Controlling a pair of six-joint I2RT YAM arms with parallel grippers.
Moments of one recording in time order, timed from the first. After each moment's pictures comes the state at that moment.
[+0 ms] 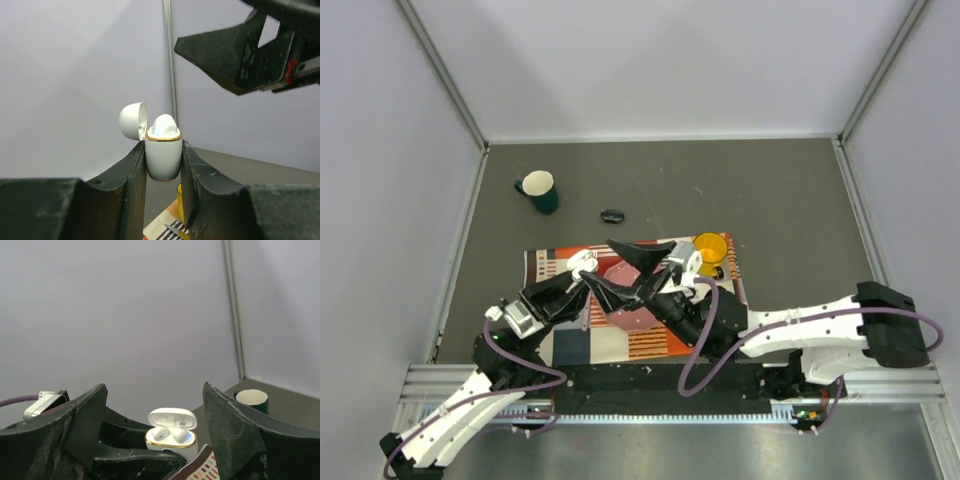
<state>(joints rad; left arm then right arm) -0.79 0.01 0.04 0.66 0.09 0.03 1.48 1.39 0.82 1.22 0.47 -0.04</state>
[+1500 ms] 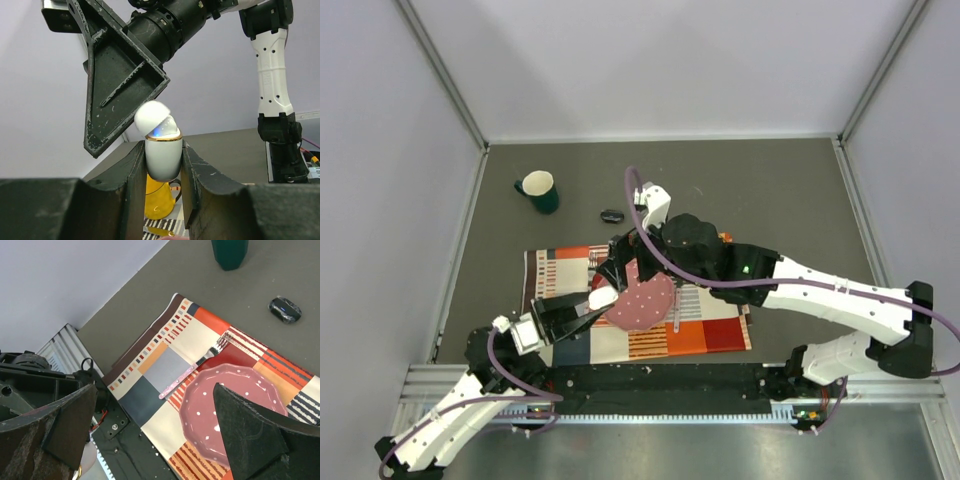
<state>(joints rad) -0.79 0.01 0.15 0.48 0.48 0.05 1.22 1.32 1.33 -0.31 0.22 0.42</state>
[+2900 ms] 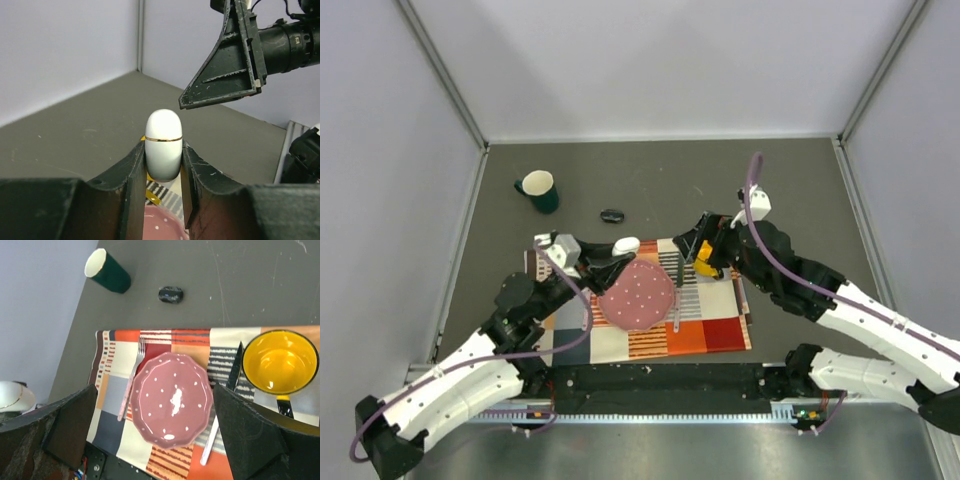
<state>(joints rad) -0.79 0.53 0.42 0.39 0.16 -0.14 0.94 0.94 0.94 -0.33 0.37 0.72</state>
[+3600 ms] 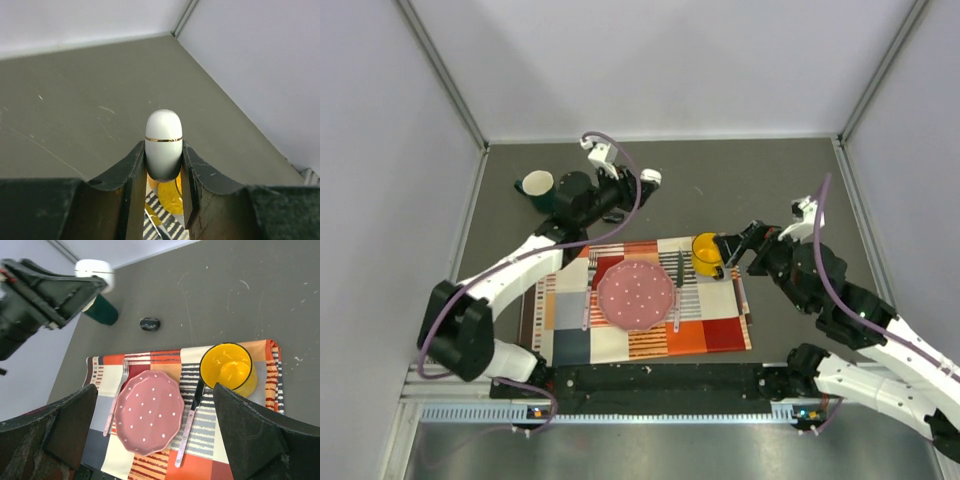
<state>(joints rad) -0.52 1.34 0.94 0.42 0.27 -0.41 0.89 0.64 0.84 -0.42 0.45 0.67</state>
